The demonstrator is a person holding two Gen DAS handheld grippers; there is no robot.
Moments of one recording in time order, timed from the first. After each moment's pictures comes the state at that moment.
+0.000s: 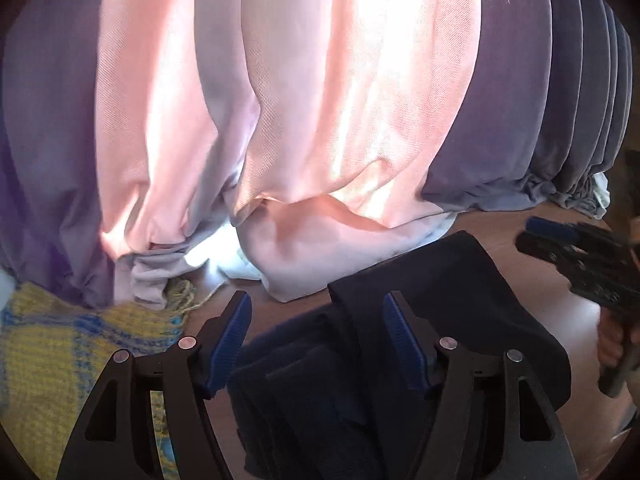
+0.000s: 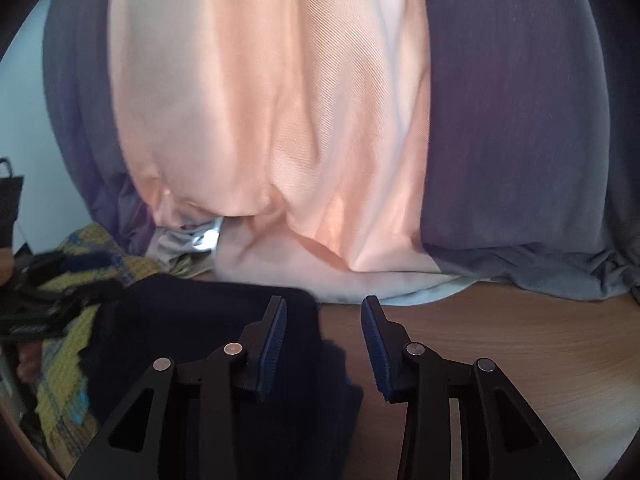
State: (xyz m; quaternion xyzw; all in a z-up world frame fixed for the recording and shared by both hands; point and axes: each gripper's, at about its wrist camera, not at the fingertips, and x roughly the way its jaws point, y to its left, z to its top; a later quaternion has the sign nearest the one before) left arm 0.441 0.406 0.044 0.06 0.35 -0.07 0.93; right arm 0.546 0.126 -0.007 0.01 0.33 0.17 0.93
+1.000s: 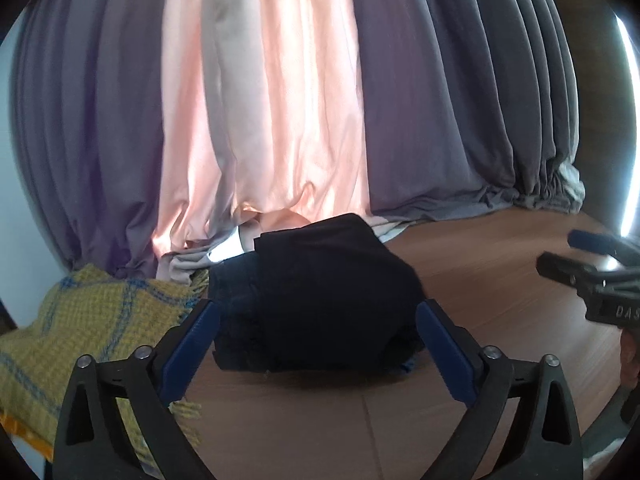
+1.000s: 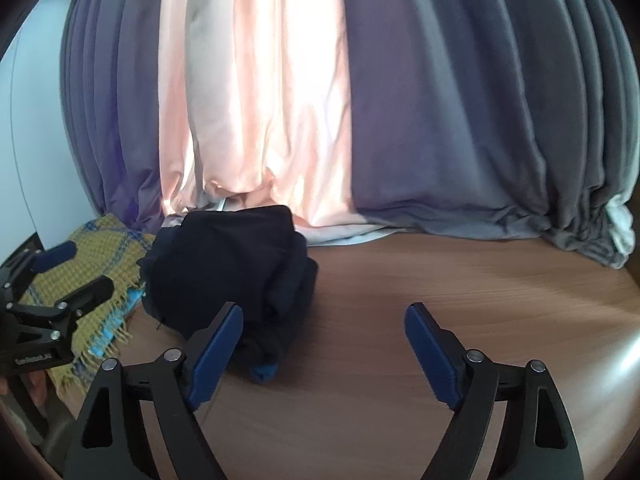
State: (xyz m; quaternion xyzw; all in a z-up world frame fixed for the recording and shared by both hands) left arm 0.207 0.309 0.061 0.08 0.23 -0.02 0.97; right arm 0.319 0.051 0.024 0.01 0.29 0.09 0.95
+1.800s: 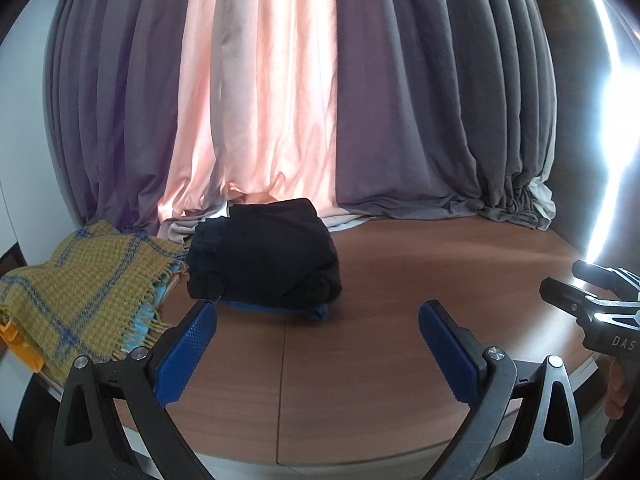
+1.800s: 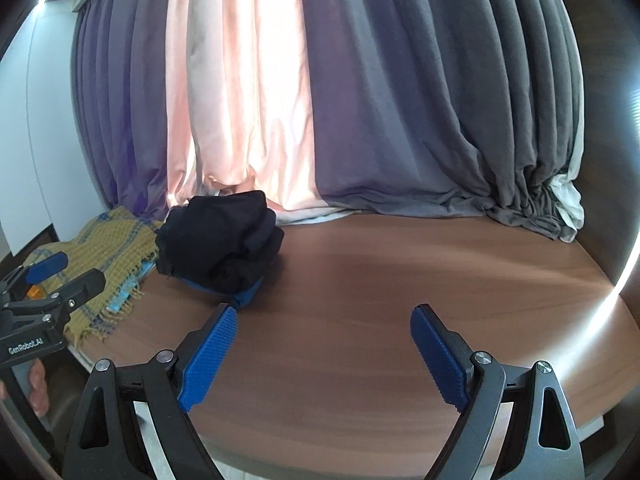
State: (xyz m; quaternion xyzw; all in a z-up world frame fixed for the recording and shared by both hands) left arm 0.071 0.225 0.072 0.03 0.24 0.00 0.97; right arm 0.186 -0.044 0.047 0.02 0.29 0.09 0.95
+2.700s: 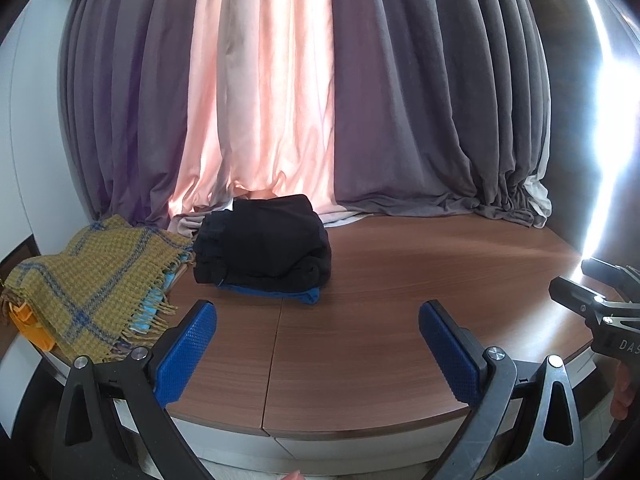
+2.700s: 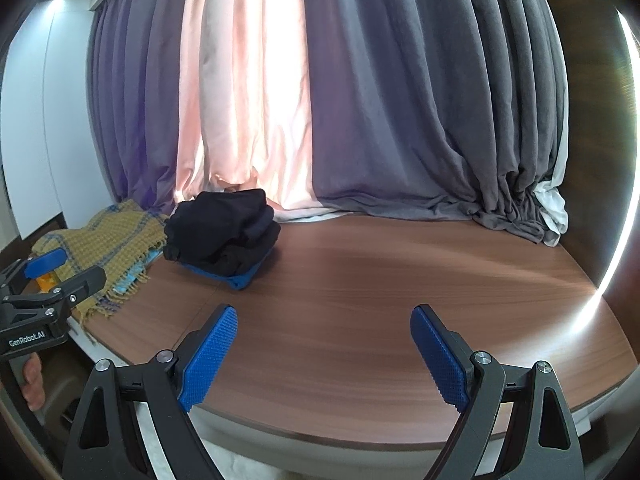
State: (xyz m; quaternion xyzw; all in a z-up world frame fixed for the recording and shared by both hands) left arm 0.028 0.198 0.073 0.04 0.23 0.01 0.97; right arm 0.133 -0.074 0.054 0.00 0.27 0.09 0.96
